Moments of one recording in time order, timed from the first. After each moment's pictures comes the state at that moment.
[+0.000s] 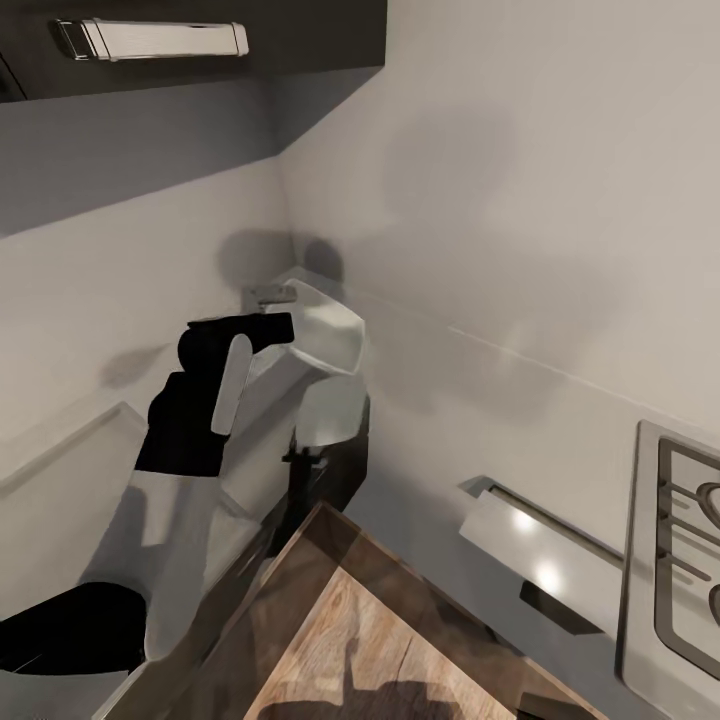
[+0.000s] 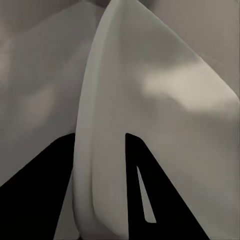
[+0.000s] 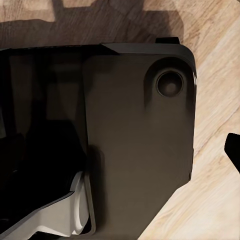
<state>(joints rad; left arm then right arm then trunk) -1.08 -0.14 -0.08 -1.34 0.15 0.91 0.21 -0.26 0.05 0.18 -0.02 -0.22 -0.23 0.06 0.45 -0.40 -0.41</state>
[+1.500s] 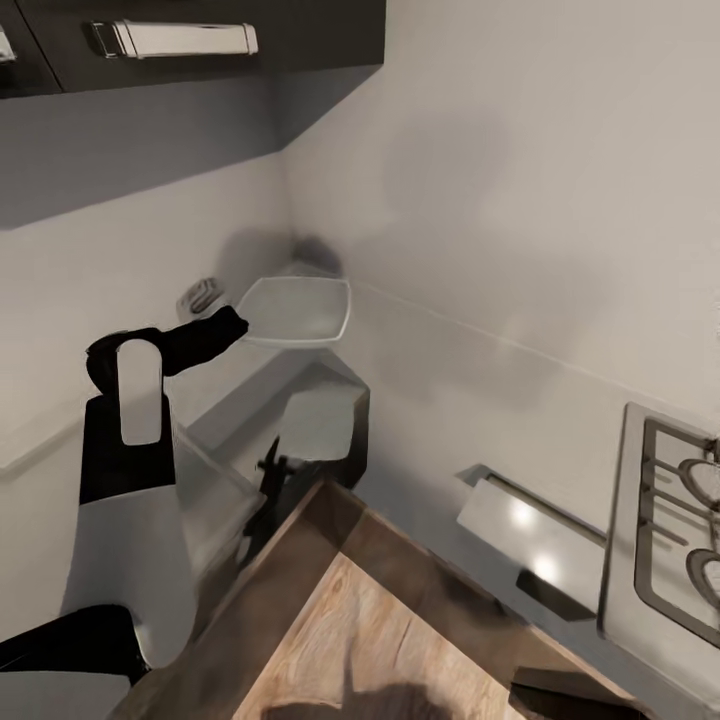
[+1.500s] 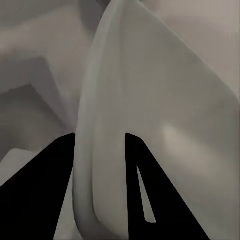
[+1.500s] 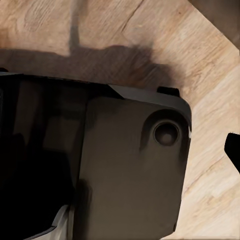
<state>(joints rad) -1.02 -0.12 0.26 -1.49 0.58 1.00 0.20 -0.26 0.04 0.21 -0.04 -0.10 -0.37 0.06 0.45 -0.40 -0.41</state>
